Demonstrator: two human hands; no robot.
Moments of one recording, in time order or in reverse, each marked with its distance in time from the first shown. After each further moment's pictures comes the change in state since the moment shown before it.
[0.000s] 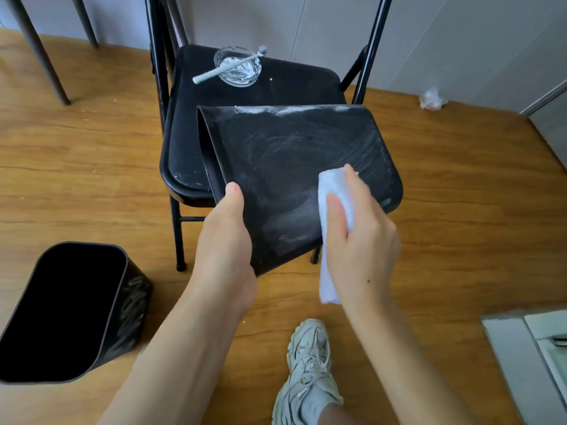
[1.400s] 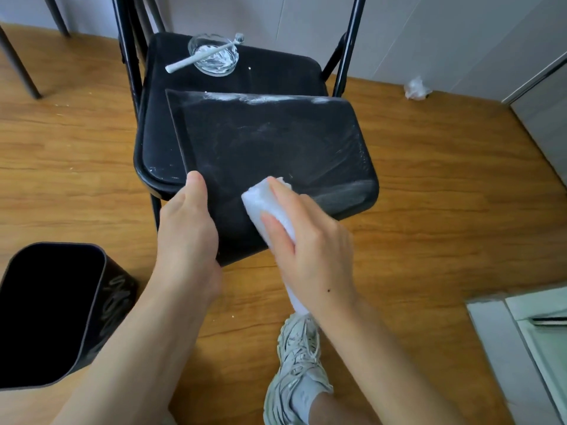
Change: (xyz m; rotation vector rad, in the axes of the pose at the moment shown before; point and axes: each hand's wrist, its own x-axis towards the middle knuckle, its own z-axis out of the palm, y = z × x) left_hand -0.002 0.002 -0.002 0.265 0.119 0.173; right_hand -0.015 -0.011 0.001 0.121 -0.223 -0.242
